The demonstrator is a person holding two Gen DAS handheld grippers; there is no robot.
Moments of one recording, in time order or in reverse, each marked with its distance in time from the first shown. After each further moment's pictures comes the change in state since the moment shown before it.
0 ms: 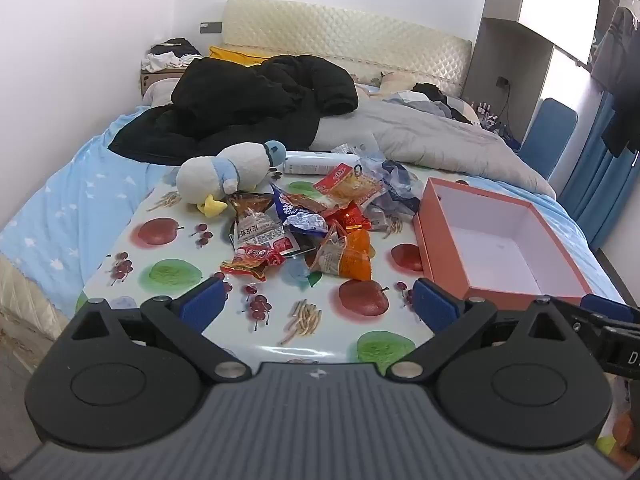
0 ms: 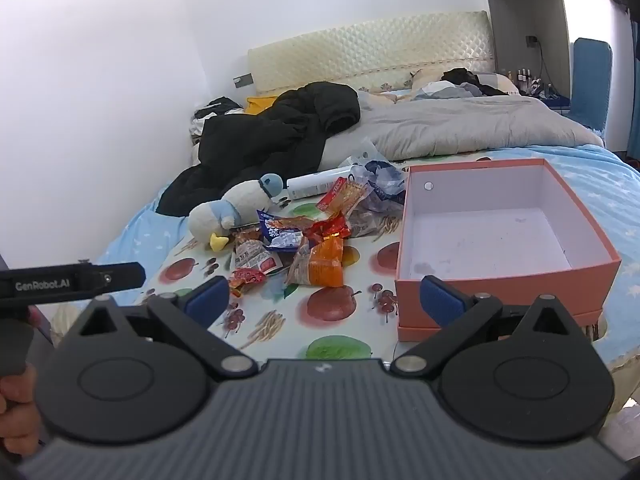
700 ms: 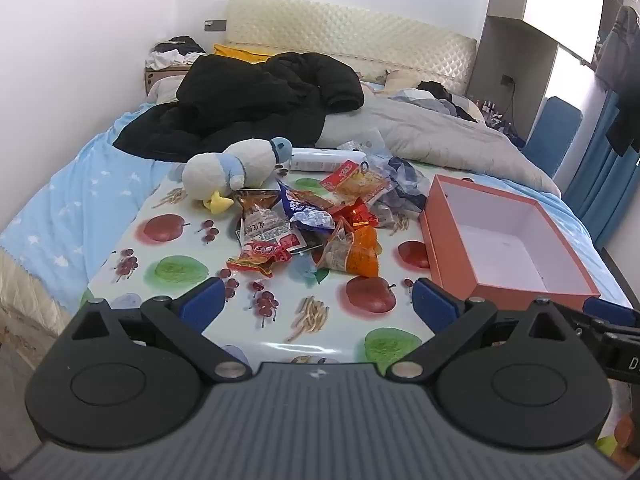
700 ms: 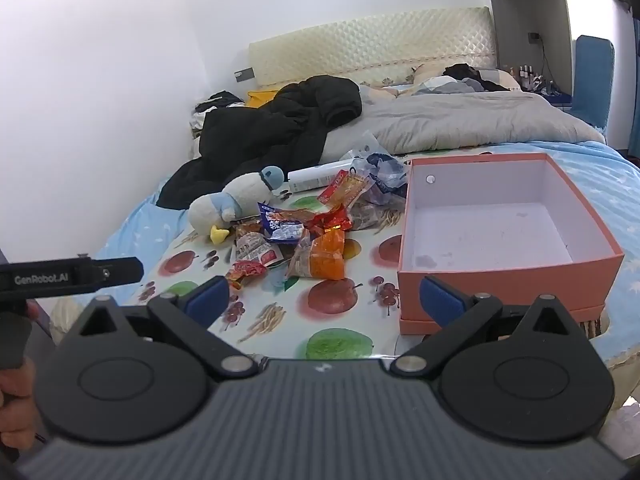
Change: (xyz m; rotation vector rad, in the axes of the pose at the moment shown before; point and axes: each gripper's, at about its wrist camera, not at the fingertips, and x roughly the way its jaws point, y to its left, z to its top) left arm 0.007 0.013 -0.001 -0.014 -0.001 0.005; right arm 0.004 0.001 -0.004 -0.007 0.022 -0.003
